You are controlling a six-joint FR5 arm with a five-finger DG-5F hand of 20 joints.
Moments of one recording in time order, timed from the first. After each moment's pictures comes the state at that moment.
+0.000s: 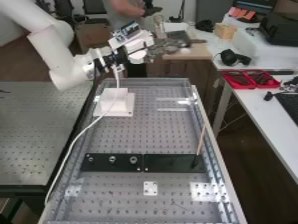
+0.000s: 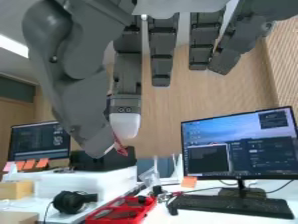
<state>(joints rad) 1.72 -1.89 -2.00 -2.11 -1.73 -0.66</state>
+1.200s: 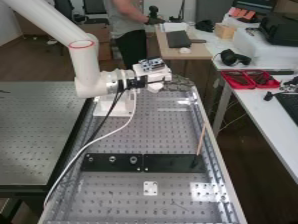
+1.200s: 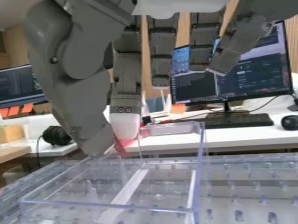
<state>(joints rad) 1.75 -2.12 -1.80 -2.37 -1.67 -0.65</state>
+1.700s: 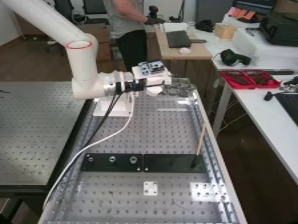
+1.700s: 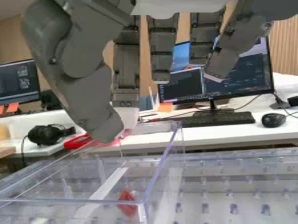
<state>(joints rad) 1.73 -2.11 -1.81 -2.38 -1.65 -0.65</state>
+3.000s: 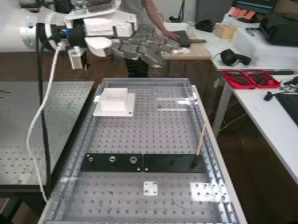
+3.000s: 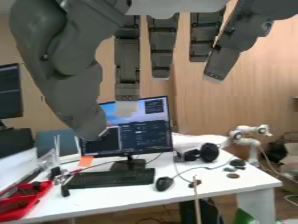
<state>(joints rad) 1.53 -1.61 -1.86 -2.78 -1.52 -0.70</state>
